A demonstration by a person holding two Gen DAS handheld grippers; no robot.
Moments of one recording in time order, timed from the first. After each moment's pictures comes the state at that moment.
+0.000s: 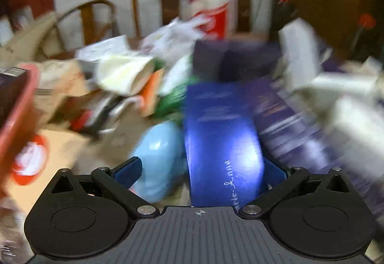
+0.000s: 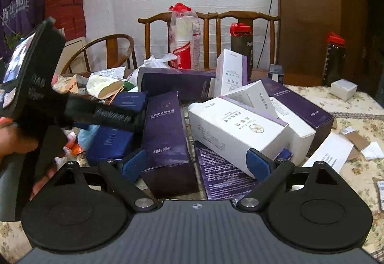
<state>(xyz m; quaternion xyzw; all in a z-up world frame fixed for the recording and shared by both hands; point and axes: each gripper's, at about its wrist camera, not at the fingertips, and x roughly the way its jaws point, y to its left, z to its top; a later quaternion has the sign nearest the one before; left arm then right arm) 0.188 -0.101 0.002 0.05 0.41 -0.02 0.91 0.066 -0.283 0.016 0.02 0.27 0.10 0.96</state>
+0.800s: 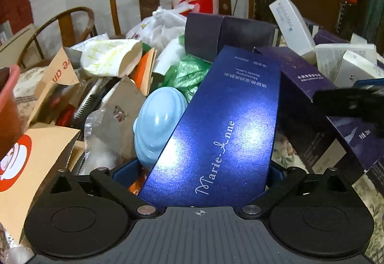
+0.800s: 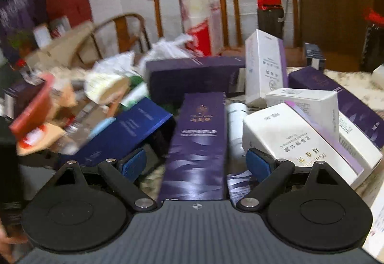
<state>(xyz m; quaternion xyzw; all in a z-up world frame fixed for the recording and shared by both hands) 0.187 -0.082 -0.032 0.07 0.39 -0.08 0.92 0.169 -0.250 0.015 0.03 0.35 0.13 0.93</state>
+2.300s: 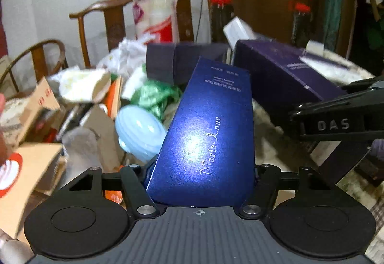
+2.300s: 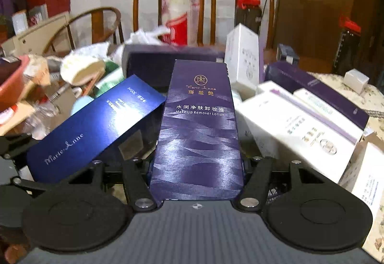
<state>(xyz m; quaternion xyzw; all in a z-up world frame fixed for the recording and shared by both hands) 0.146 -0.086 -0.019 0.08 0.31 -0.18 0.93 0.142 -0.238 -0.002 -0.01 0.33 0.06 0.94</state>
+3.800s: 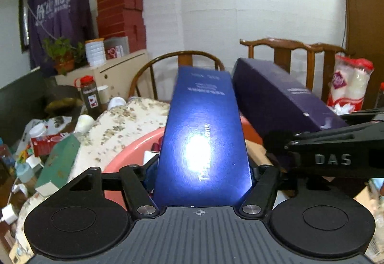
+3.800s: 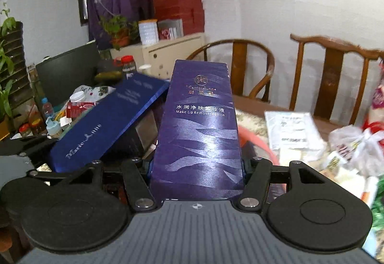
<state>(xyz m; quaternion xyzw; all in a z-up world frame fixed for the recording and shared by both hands) 0.102 0.253 0.125 0.02 0.26 0.10 0.96 0.147 0.127 0.119 -0.03 0.27 0.33 0.90</state>
